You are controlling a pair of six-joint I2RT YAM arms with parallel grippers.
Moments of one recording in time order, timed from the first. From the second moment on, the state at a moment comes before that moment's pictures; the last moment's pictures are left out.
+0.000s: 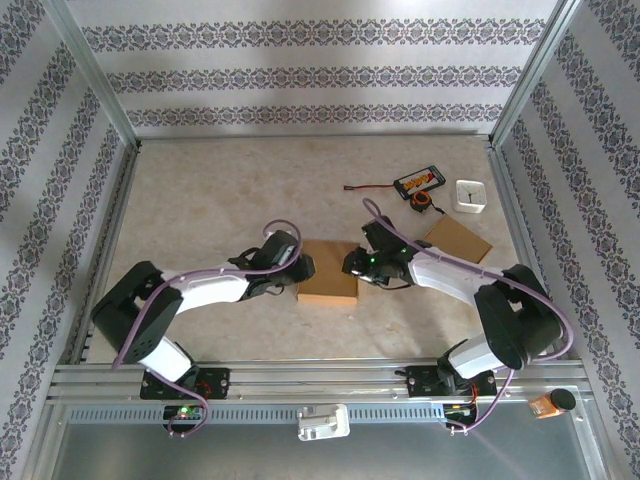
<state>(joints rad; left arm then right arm) -0.71 1.60 0.75 0.04 0.02 -0.92 0.54 1.50 0.77 -0.31 -0.25 0.86</state>
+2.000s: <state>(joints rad) 0.10 1.54 0.27 0.86 -0.02 -0.08 0.01 1.52 0.39 0.79 0.00 0.05</state>
